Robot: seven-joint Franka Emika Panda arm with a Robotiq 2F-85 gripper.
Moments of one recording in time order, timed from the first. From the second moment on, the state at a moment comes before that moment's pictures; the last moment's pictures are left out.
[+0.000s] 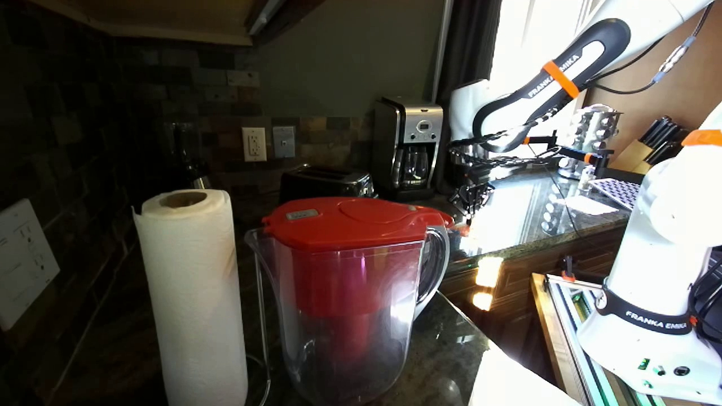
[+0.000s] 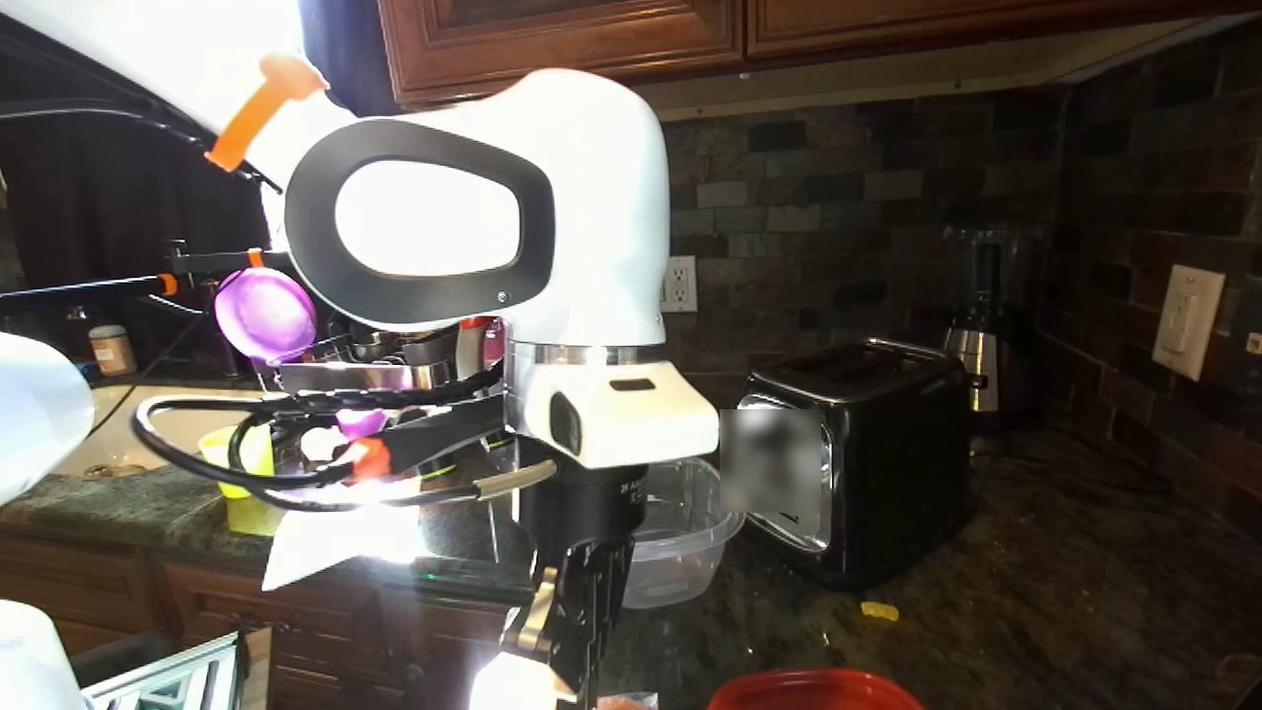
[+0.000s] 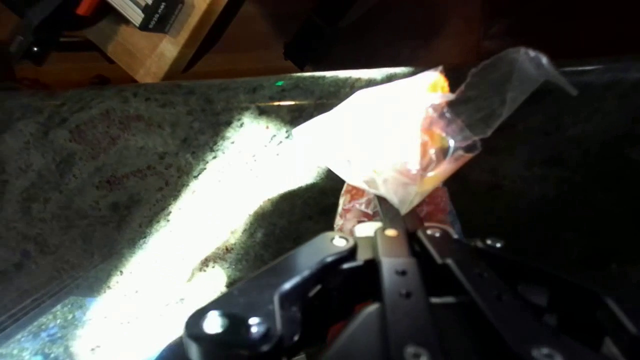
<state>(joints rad) -0.36 -0.34 -0.05 -2.73 -0.25 2.27 0.60</state>
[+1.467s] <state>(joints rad) -0.31 -0.44 -0.09 -2.61 -0.24 2.14 0.34</state>
